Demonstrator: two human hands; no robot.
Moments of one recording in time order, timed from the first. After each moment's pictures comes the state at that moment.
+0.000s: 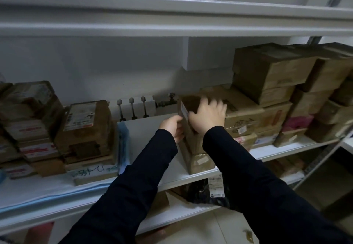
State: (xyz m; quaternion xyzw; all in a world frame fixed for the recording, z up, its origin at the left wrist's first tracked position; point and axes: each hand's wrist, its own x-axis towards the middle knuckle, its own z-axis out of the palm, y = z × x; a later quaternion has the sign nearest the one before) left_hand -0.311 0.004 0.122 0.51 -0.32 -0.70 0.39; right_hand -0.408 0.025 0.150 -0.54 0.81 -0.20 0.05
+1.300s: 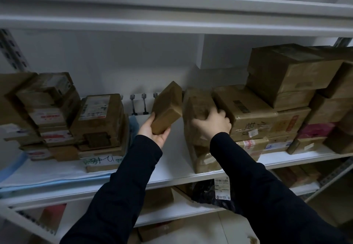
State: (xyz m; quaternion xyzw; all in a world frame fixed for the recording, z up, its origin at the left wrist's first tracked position) left_hand -0.255 0.008 0.112 0.36 -0.06 -0.74 0.56; right_hand -0.419 0.016 0.115 -0.52 0.79 -0.27 0.16
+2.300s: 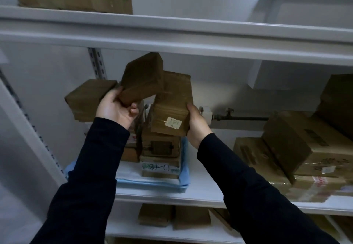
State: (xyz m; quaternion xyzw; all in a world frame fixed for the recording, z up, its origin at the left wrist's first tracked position) left_hand -0.031 0.009 0.204 0.33 -0.23 -0.60 0.69; right_hand -0.209 -0.032 0.148 -0.38 0.42 -0.51 0.65
